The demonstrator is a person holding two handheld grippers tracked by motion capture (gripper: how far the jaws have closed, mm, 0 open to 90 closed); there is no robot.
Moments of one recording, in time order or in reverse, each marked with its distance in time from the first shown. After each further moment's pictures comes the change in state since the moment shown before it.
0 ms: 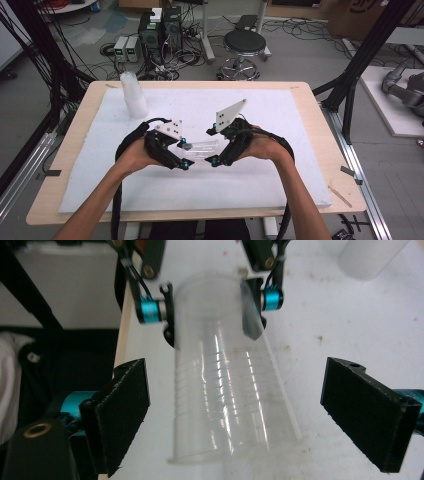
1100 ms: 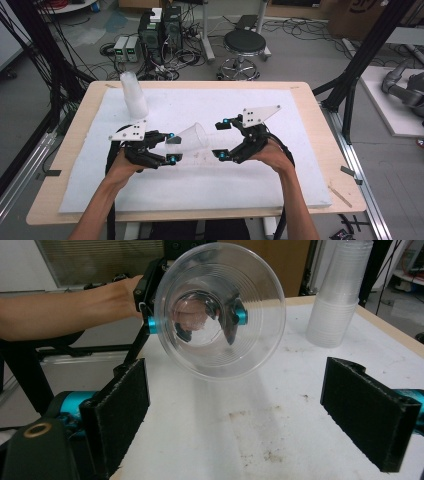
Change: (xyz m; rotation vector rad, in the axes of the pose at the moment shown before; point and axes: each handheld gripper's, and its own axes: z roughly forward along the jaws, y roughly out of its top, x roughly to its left) left arm 0.006 -0.059 -0.018 -0.548 -0.028 -0.025; right arm 0.001 -0.042 -0.016 -0.398 -0.028 0.108
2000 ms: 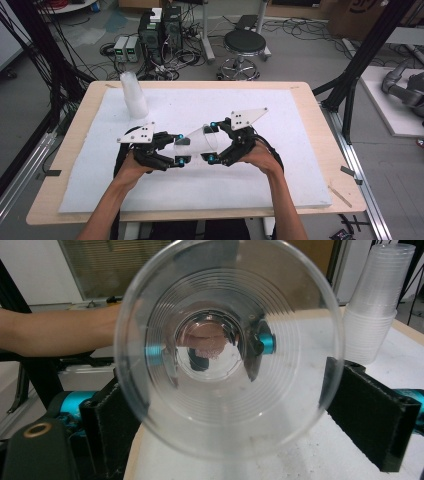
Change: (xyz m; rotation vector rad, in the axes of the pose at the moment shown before) left arm -0.006 0.002 0.023 -0.049 -0.041 0.024; right arm 0.002 -0.002 0.030 -0.043 0.078 0.017
